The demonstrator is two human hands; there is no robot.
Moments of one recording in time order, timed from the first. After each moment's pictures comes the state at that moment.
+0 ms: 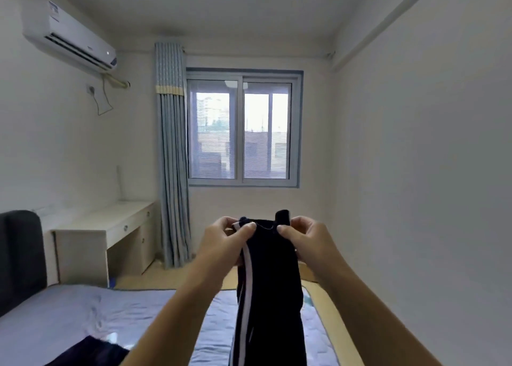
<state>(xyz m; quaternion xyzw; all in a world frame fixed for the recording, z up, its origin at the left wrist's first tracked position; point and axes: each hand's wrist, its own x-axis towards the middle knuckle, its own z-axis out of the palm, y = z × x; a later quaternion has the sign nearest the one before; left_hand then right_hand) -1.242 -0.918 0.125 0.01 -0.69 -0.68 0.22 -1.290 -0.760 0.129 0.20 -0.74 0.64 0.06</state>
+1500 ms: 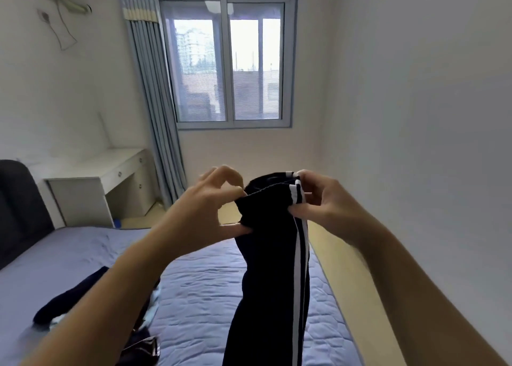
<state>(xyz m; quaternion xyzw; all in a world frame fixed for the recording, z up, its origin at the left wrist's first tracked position) -1.216 -0.945 0.077 -0.30 -0.89 -0.12 0.32 -1.264 -0.704 0.078 0.39 -0.70 0.60 0.00</state>
